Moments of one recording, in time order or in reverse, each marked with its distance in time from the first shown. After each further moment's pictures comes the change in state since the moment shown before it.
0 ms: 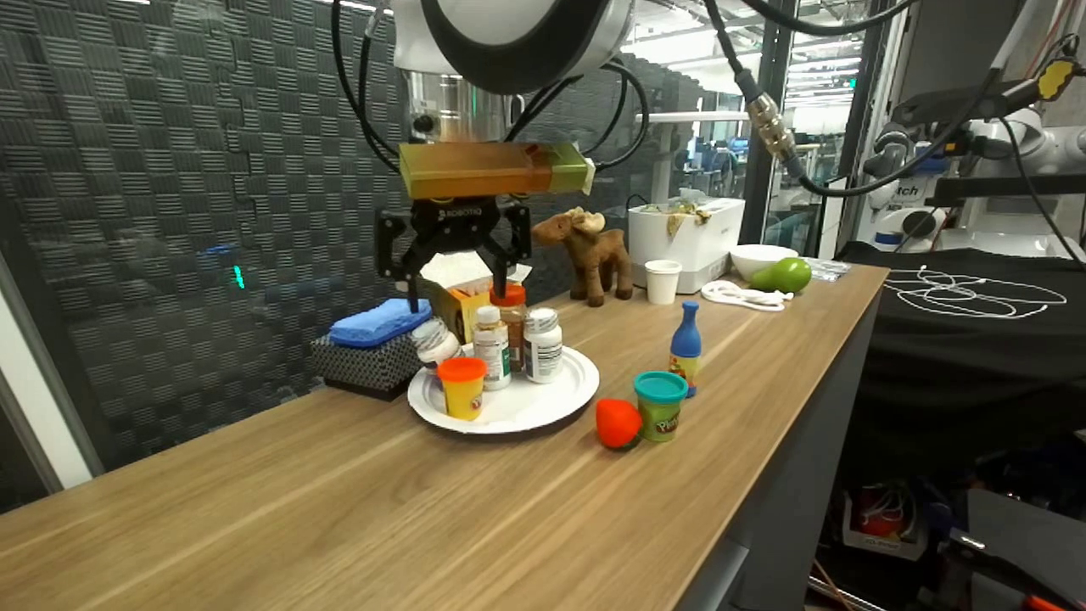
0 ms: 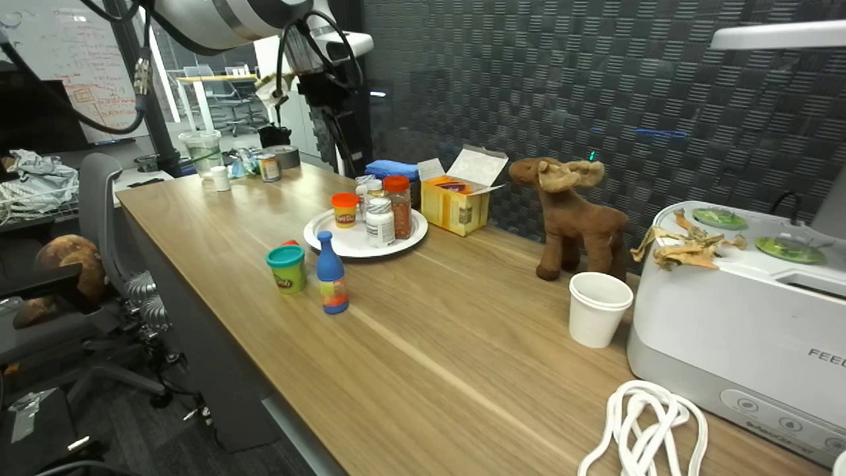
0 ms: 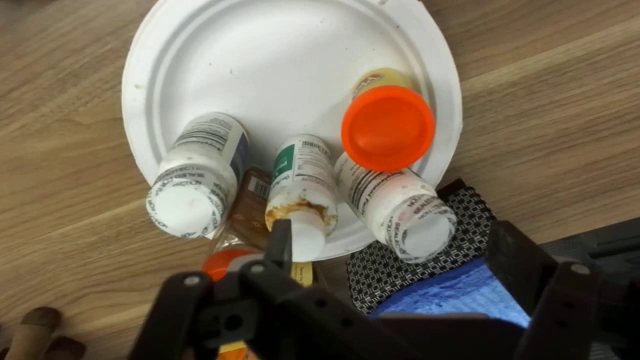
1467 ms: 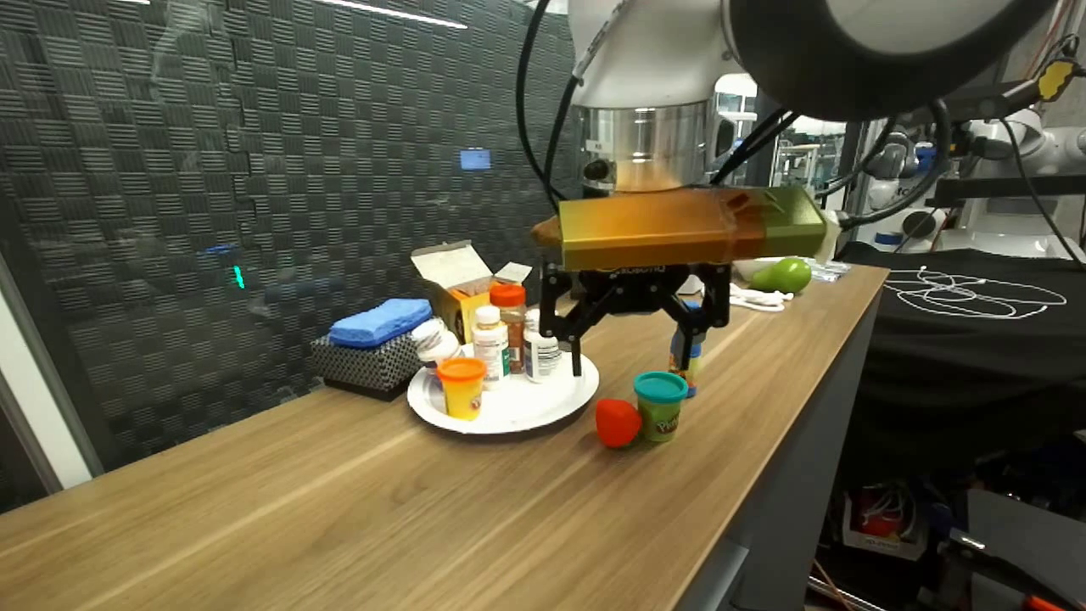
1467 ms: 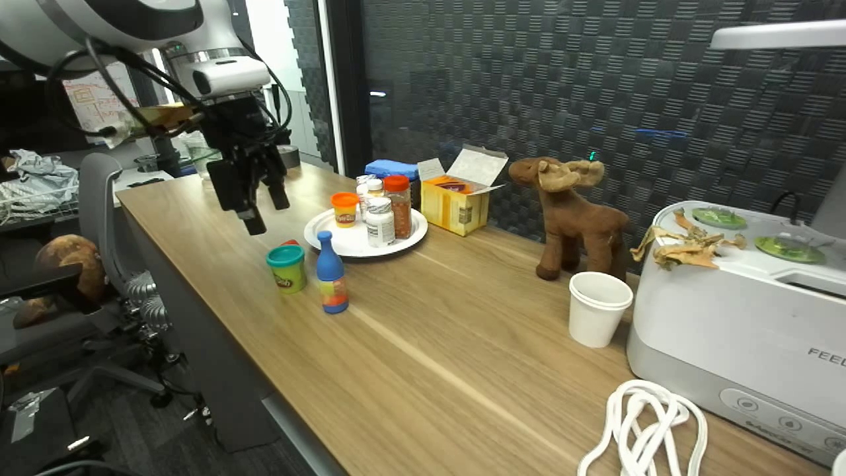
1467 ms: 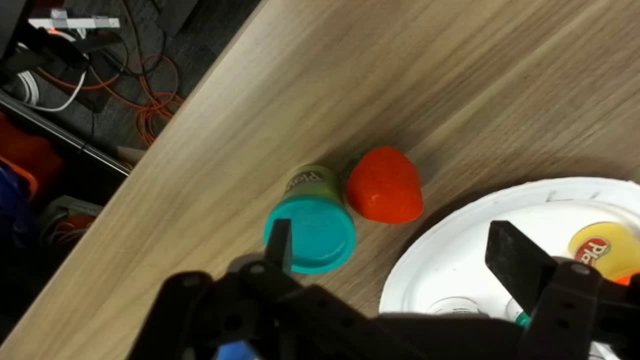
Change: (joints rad) arm -0.042 -0.401 0.071 -0.590 -0.047 0.039 0.530
